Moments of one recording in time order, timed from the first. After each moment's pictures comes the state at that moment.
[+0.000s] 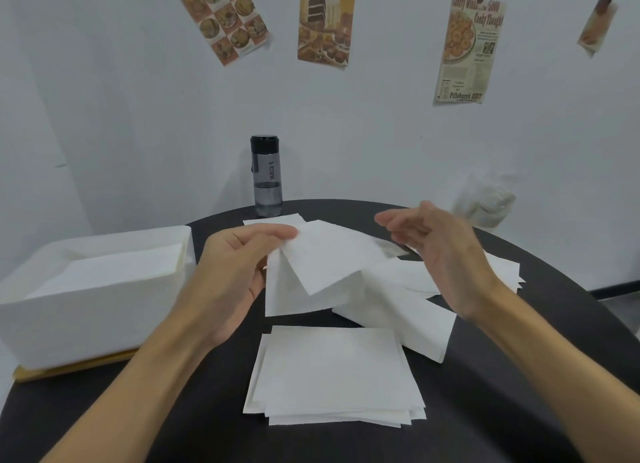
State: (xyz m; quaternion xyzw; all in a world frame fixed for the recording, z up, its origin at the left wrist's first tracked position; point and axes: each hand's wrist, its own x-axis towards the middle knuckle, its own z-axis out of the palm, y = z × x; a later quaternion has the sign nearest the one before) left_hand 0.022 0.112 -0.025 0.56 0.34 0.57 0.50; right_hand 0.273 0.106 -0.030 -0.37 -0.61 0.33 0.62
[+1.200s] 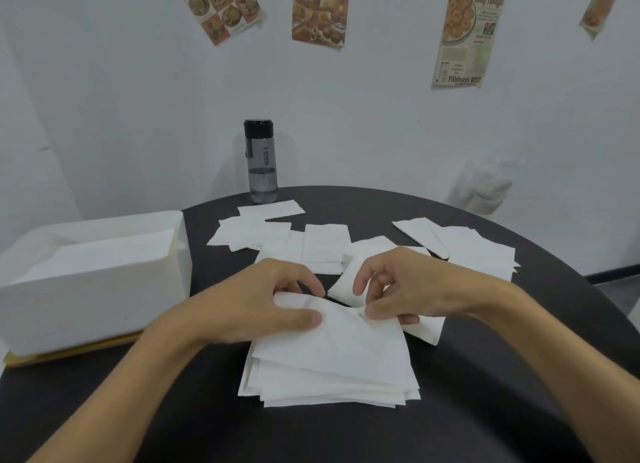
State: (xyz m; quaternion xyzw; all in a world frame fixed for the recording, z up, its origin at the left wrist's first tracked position) left_hand 0.014 0.114 -0.043 0.84 0.42 0.15 0.32; right_hand 0.268 0.091 -0.034 -0.53 -0.74 0.37 0.17
